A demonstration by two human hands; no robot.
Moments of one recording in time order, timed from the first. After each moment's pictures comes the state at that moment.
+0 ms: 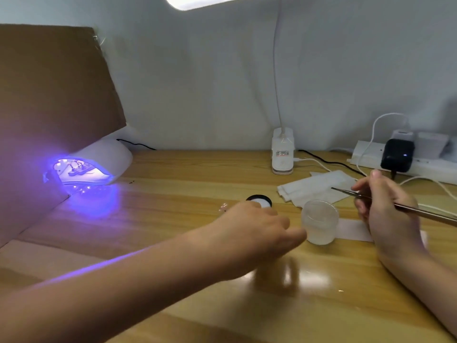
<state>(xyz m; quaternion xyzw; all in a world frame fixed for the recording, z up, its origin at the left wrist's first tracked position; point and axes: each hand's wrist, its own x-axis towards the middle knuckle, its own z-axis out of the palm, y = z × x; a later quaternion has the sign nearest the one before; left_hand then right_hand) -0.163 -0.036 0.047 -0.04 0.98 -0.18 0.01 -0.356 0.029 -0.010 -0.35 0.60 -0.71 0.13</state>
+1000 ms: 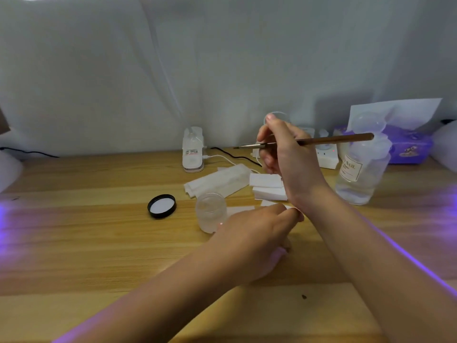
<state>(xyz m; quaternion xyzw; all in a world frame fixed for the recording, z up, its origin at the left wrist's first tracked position) -0.282 0.039 0.018 -0.07 0.99 0.07 -0.11 -0.390 0.055 0.060 -0.39 0.51 -0.73 0.22</state>
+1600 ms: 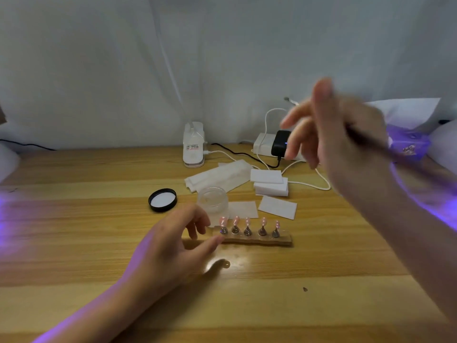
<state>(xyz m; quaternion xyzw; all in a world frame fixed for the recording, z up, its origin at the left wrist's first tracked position) -0.197 0.003 -0.014 -0.20 0.89 0.22 -0.34 -0.385 0.109 0.087 -0.55 0.54 -0.64 -0.01</state>
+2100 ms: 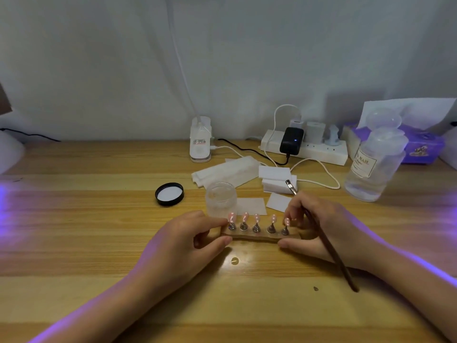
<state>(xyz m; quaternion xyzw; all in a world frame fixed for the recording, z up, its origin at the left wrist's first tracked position) -0.195 -0.004 -0.026 -0.23 0.90 0.25 -0.28 -0.422 0.125 -0.014 -0.67 0.67 -0.31 0.07</state>
